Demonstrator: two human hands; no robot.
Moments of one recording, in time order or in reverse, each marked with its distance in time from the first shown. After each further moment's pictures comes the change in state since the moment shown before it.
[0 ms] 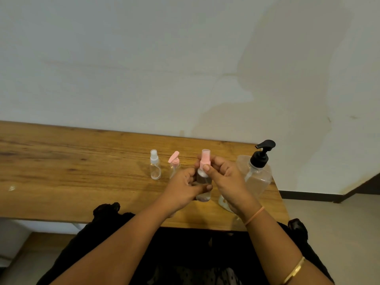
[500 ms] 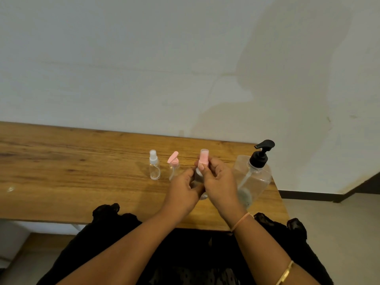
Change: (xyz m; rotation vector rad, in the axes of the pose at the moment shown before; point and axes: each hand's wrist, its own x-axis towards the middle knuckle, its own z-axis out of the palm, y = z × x) left_hand -0.002 -0.013 0.010 0.191 0.222 0.181; right_hand -0.001 0.008 0.022 -0.231 0.214 -0.095
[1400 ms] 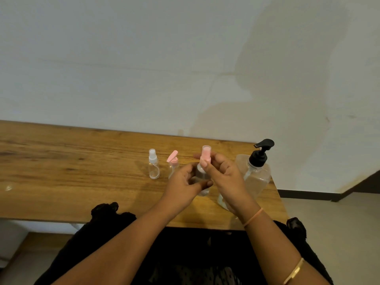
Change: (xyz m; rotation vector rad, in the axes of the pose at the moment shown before) left_hand 0.005 0.004 -0.005 -0.121 -0.091 -0.026; right_hand -0.001 -0.009 -0.021 0.201 -0.178 0.056
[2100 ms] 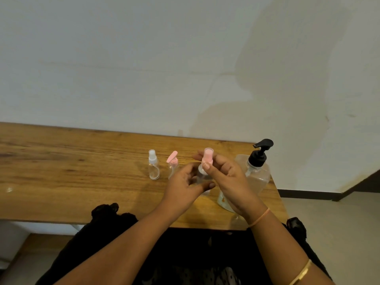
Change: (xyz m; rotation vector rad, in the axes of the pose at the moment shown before) left_hand -0.003 0.000 0.002 -0.011 0.028 0.049; right_hand -0.002 -0.004 -0.010 0.052 -0.089 -0.002
